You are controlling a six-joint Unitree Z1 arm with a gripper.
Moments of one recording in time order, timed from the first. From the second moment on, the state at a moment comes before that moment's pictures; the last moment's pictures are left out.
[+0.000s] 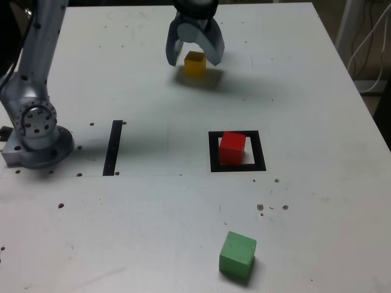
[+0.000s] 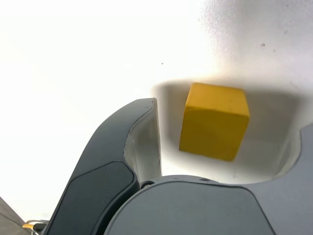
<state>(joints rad) 0.61 2.11 -1.57 1.17 0.24 0.82</state>
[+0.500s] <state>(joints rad) 0.62 2.12 -1.56 1.14 0.21 0.83</state>
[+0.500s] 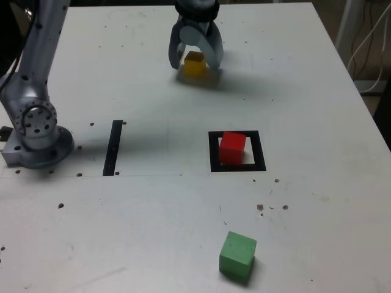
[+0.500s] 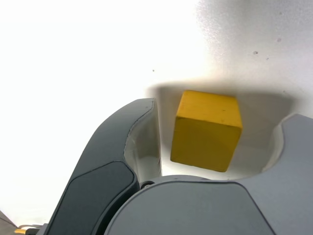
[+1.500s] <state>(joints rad) 0.66 2.16 -1.58 1.14 0.18 0.84</state>
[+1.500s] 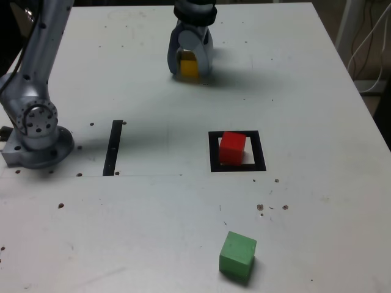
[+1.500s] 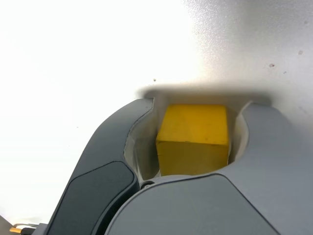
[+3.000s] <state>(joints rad) -0.01 1.91 -1.69 1.43 0.14 0.32</state>
